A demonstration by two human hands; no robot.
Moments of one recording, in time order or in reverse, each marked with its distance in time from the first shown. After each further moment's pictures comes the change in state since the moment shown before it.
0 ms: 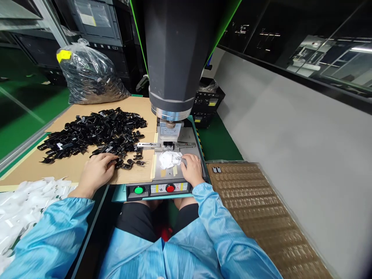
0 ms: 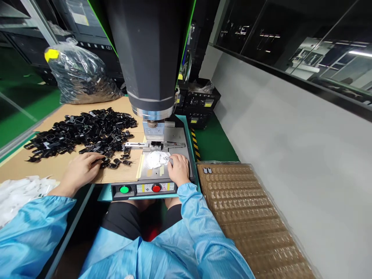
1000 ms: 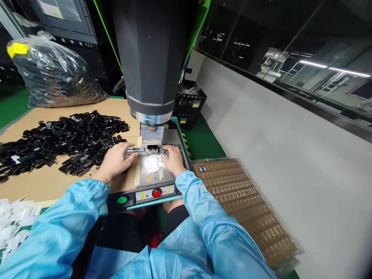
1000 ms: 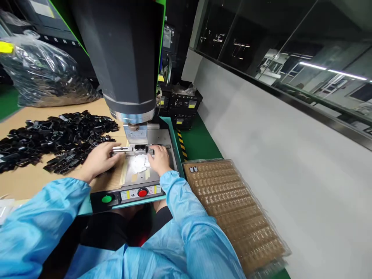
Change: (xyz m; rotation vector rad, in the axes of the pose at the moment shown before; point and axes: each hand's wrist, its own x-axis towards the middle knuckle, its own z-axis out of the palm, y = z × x) left_hand 0.091 0.122 0.021 -0.296 0.004 0.233; right_hand 0.053 -0.025 -0.005 0.105 -0.016 0.032
